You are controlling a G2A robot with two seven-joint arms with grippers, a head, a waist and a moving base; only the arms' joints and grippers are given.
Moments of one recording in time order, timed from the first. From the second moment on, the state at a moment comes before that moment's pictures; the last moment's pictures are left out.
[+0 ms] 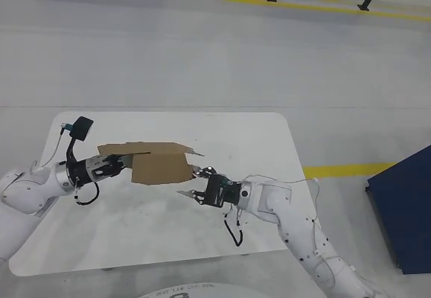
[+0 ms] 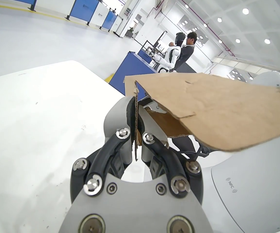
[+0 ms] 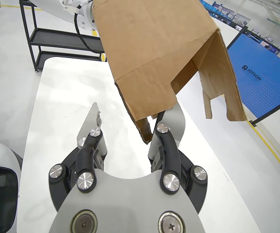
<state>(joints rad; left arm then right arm) 1.14 -0.90 -0.91 -1.43 -0.10 -0.91 -0.51 -1.63 -1.00 1.24 -1.88 -1.49 -0.71 -0.18</state>
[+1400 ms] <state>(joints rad) 1.38 -0.84 -1.34 -1.67 0.43 -0.99 -0.30 -1.63 -1.00 1.28 -1.83 -1.38 -0.64 -0.11</state>
